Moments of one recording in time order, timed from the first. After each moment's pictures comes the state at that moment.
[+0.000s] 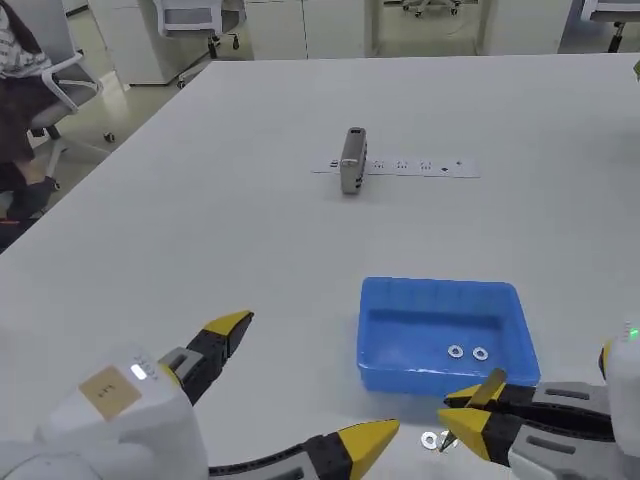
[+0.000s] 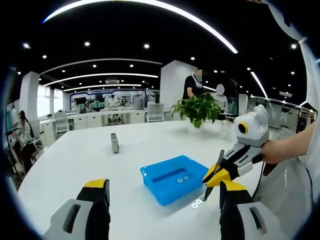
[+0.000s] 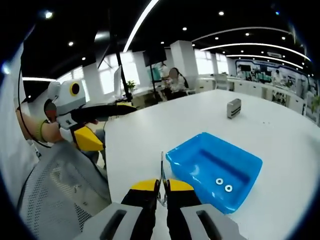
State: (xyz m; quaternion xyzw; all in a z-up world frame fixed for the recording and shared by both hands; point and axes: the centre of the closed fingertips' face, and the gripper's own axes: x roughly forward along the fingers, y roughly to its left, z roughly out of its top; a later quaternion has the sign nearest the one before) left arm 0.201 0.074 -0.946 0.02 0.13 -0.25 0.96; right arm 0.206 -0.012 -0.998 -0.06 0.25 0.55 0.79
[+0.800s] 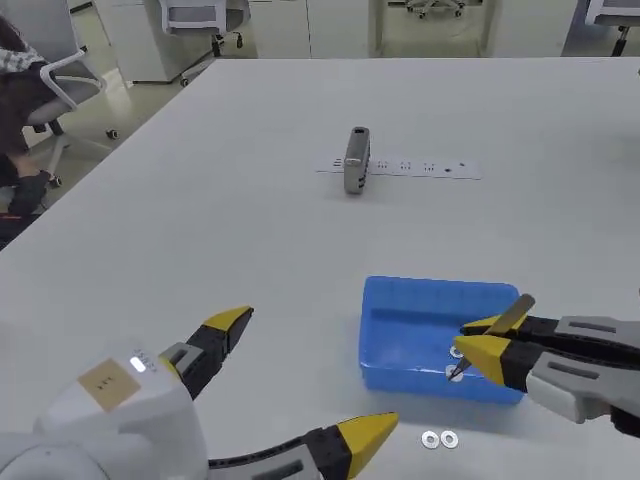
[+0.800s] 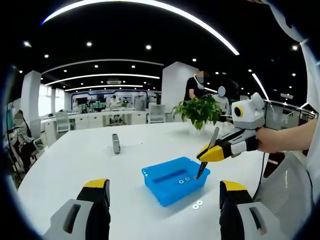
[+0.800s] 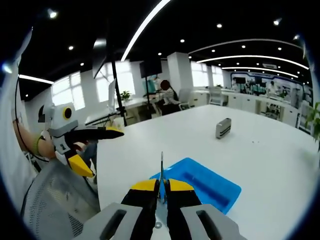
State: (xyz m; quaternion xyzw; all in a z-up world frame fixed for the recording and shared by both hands) left arm 0.201 0.077 -0.944 0.01 0.13 -0.24 0.96; right arm 0.244 -0.015 -0.954 -0.06 0.20 0.54 0.82
